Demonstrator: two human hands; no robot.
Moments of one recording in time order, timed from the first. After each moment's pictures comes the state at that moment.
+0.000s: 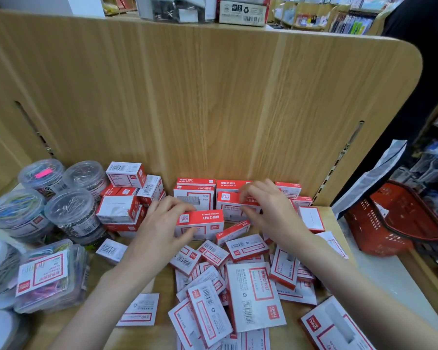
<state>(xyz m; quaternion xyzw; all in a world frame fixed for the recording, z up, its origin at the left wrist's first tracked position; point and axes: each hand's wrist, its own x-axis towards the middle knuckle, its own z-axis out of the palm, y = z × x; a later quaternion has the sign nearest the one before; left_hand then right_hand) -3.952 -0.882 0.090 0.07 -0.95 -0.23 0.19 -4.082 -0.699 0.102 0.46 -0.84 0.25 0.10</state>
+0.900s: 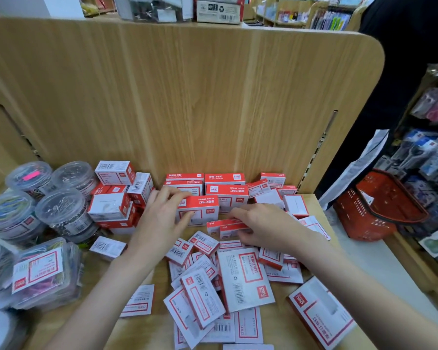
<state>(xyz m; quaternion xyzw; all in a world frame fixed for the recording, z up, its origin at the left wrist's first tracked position) -3.967 -0.876 0.083 0.07 -0.95 -0.21 0.20 -4.057 -0.679 0.109 0.51 -0.86 0.04 -0.02</state>
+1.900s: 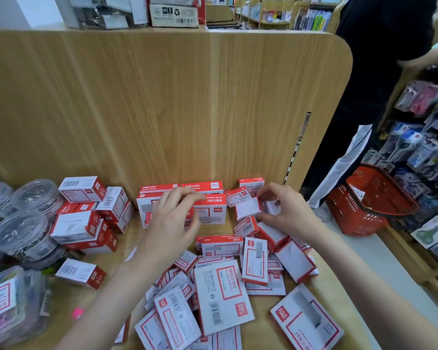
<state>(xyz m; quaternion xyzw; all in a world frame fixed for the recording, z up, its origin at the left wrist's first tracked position) -4.001 -0.834 0.090 -0.04 -0.94 -0.23 0.25 -4.109 -0.614 0.096 0.29 -0.91 0.30 0.01</state>
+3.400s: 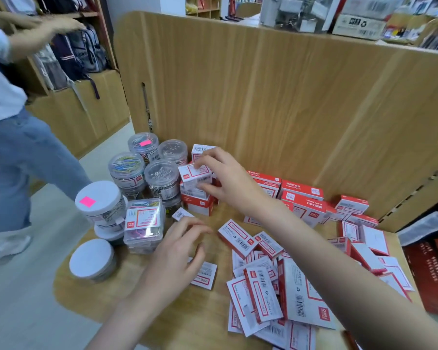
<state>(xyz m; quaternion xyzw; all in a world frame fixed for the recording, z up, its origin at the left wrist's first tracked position) -3.848 -0.895 0.058 0.13 -0.91 -0.29 0.26 -4.022 -0.857 0.130 0.63 -0.72 0.28 0.04</state>
